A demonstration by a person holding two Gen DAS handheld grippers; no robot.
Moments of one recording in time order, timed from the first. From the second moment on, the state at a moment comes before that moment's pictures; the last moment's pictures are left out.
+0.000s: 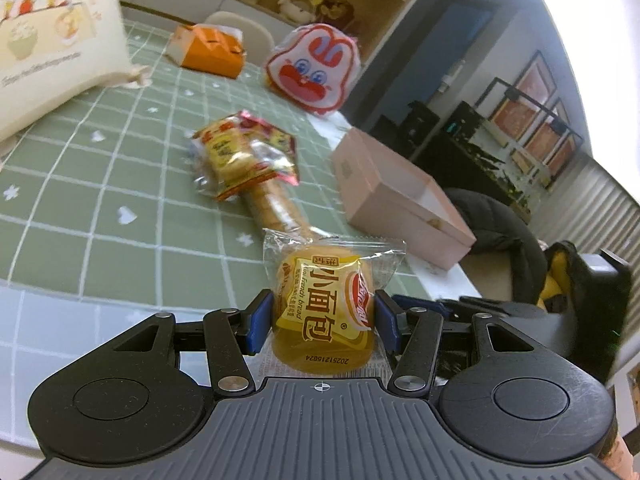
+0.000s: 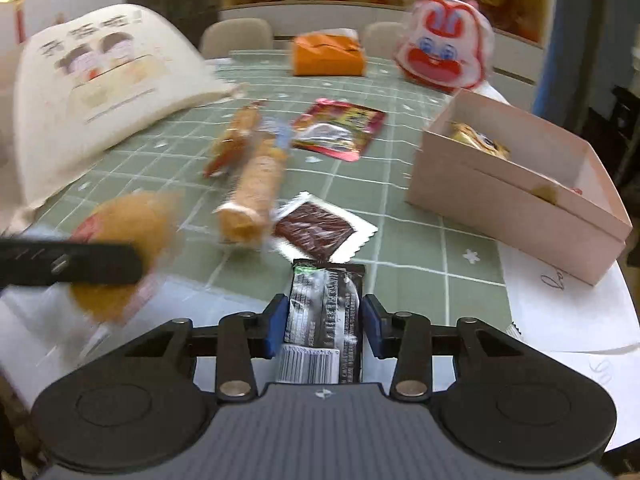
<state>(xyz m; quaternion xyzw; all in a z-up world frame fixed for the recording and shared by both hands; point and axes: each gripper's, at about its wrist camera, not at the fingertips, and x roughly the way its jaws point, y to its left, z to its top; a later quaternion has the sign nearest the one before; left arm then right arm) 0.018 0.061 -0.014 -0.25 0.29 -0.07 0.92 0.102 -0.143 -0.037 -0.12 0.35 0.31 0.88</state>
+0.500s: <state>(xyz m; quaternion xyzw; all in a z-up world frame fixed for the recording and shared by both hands) 0.145 0.022 0.141 -0.16 0.20 -0.16 0.95 0.141 -0.261 0.142 0.02 0.15 0.26 0.96</state>
